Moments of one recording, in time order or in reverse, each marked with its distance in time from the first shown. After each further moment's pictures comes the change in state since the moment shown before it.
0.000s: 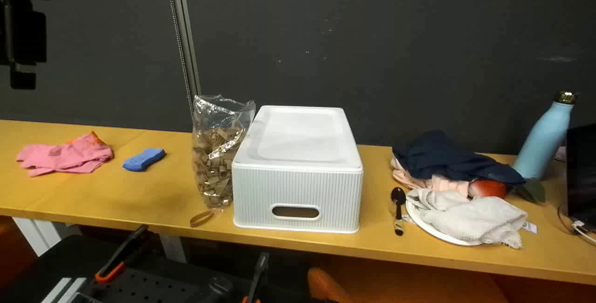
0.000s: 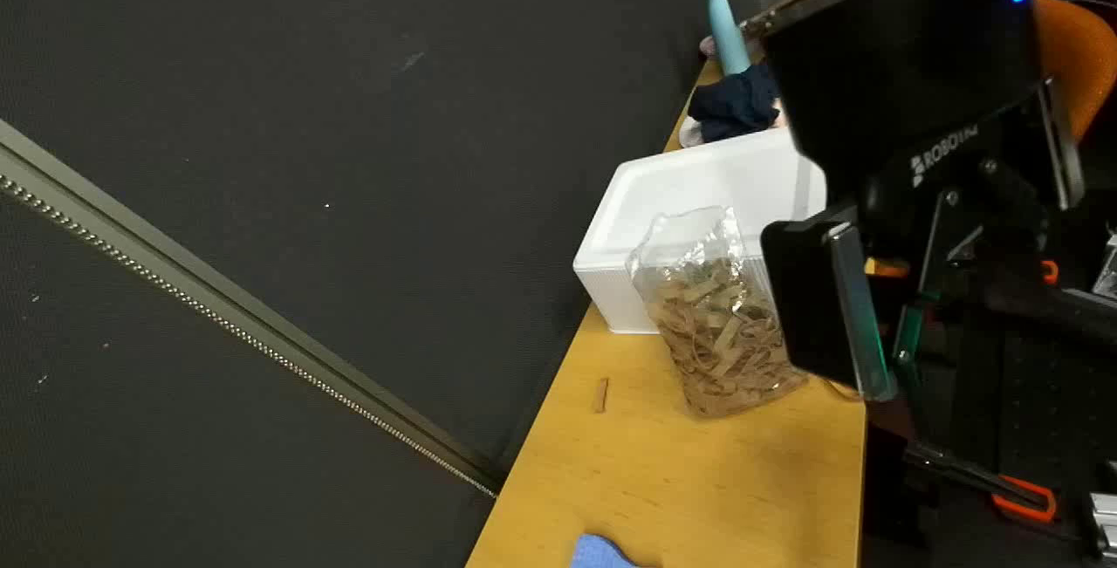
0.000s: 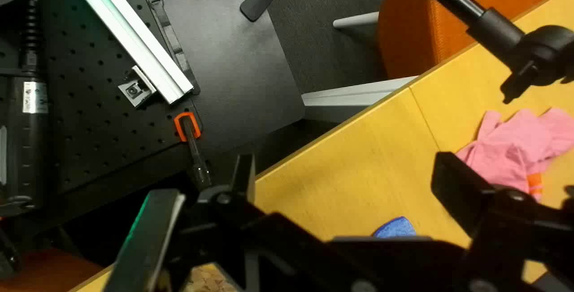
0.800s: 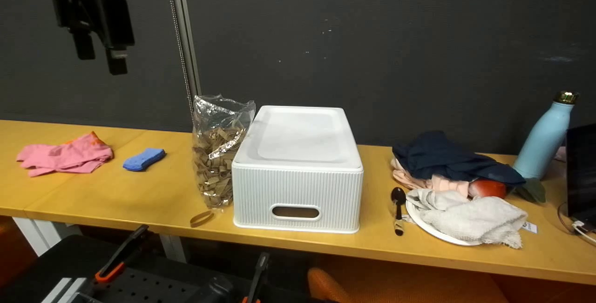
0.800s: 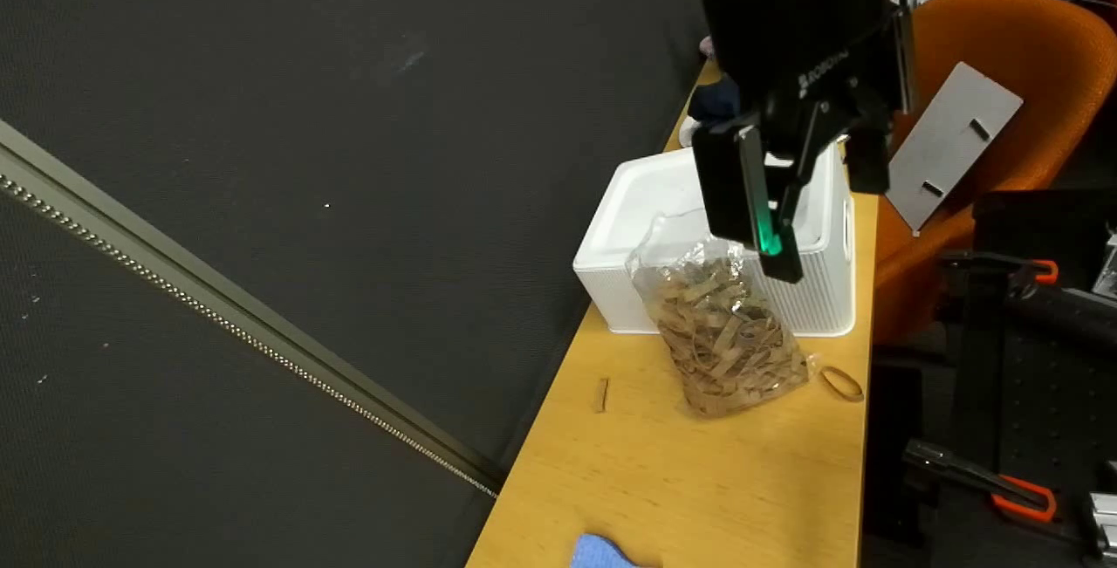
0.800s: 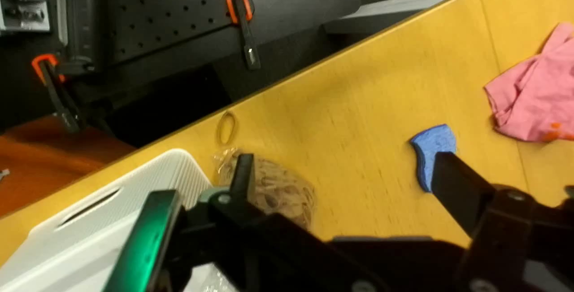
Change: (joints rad) arm -0.098 0.042 -0.018 0.050 -0.221 0.122 -0.086
